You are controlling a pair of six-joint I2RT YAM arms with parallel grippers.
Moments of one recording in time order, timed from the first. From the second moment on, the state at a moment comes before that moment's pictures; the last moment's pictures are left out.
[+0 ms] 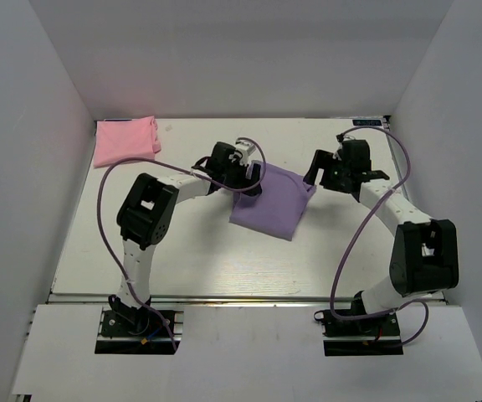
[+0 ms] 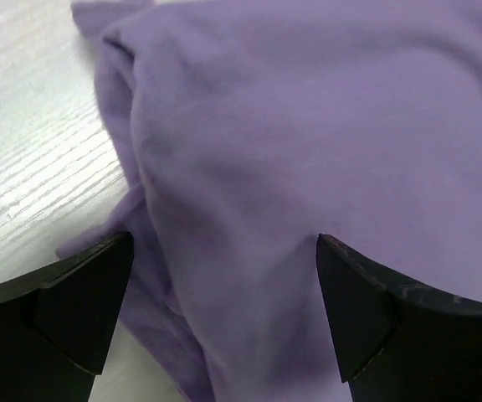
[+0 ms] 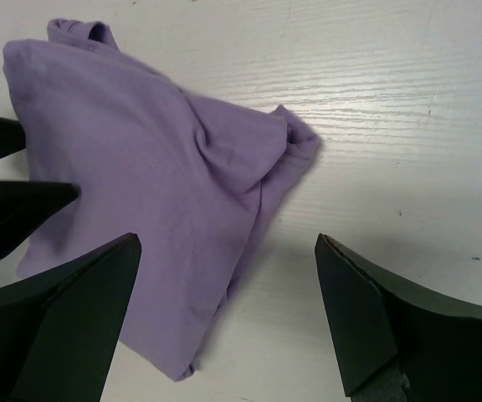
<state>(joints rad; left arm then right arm) -0.52 2.09 1.38 0.04 0.33 -0.16 0.16 1.53 1.04 -0.26 -0.17 0.34</state>
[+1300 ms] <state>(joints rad) -0.50 1.84 1.41 -0.12 0.17 0.11 0.16 1.36 0.89 -0.13 -0.14 0.31</state>
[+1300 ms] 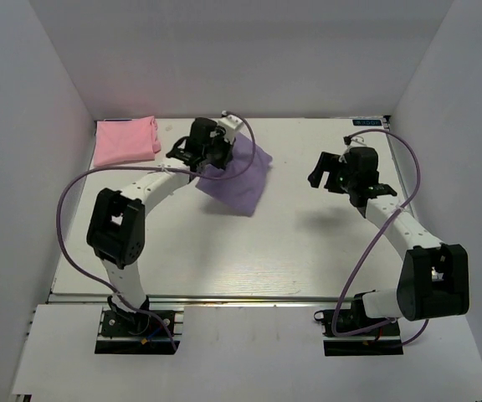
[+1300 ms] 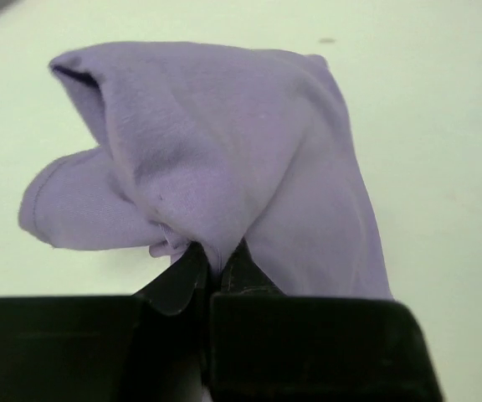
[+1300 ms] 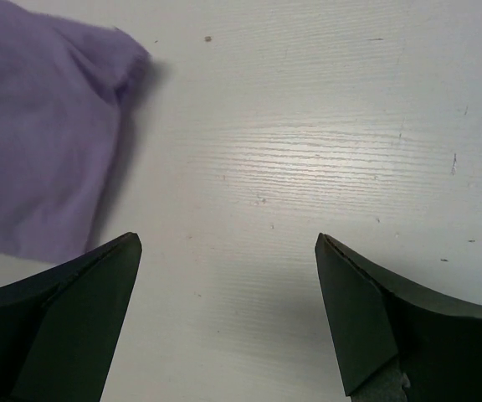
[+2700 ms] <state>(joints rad) 0.16 2.29 2.18 -0.22 0.19 0.44 0.16 1.45 1.05 -0.19 -0.12 0.32</state>
